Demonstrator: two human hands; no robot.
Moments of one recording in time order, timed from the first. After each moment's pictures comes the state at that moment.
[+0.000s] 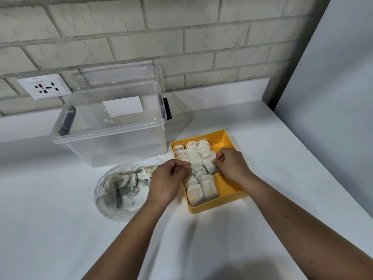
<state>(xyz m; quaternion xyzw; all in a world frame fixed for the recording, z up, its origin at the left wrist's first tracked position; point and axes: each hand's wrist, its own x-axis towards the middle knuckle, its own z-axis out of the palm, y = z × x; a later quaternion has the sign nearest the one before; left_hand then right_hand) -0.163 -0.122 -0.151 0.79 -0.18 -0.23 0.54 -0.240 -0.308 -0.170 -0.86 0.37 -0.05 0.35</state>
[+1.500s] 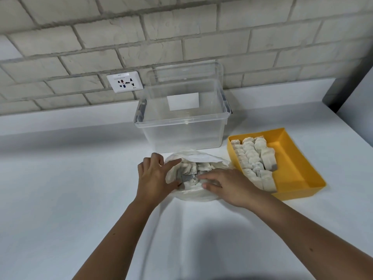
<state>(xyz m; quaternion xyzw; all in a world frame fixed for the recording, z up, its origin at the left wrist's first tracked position) -0.076 0.054 -0.183 0.92 -0.34 0.12 0.14 -0.203 -0.153 -0.161 -0.96 0.04 0.05 0.26</state>
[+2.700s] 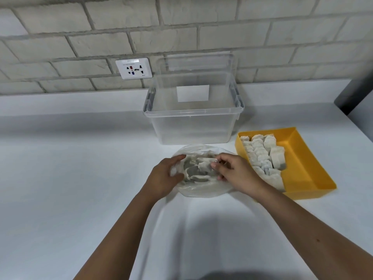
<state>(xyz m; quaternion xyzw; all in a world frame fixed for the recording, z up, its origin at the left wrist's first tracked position) -0.086 0.063 -0.169 0.87 -0.23 -0.18 0.40 -0.186 -0.146 -0.162 -0.85 0.15 -0.05 0.51</state>
